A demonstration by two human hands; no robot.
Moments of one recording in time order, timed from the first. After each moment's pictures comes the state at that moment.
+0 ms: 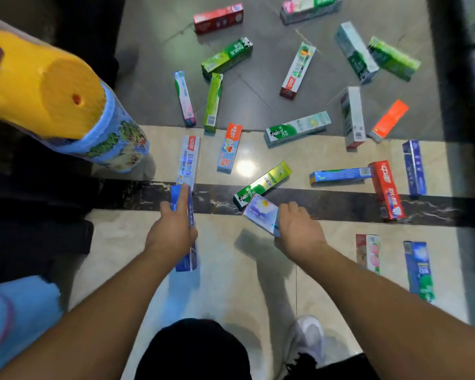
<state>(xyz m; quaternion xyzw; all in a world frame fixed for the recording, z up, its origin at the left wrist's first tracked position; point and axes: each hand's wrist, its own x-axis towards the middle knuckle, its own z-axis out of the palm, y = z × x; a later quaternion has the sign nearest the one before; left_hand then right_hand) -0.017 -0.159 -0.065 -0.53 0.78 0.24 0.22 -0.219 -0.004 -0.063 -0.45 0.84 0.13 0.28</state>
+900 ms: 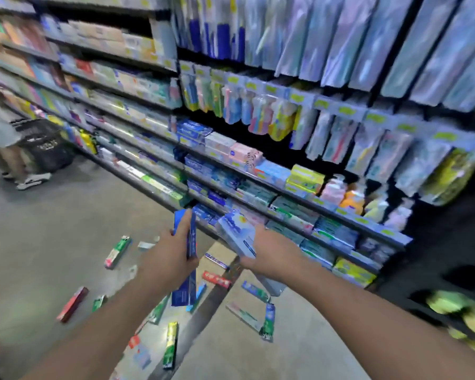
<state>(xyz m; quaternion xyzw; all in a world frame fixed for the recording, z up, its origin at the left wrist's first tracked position) -0.174 0.019 0.715 0.02 0.99 0.13 0.06 -0.177 0.240 0.713 -0.05 0.99 -0.12 0.10</state>
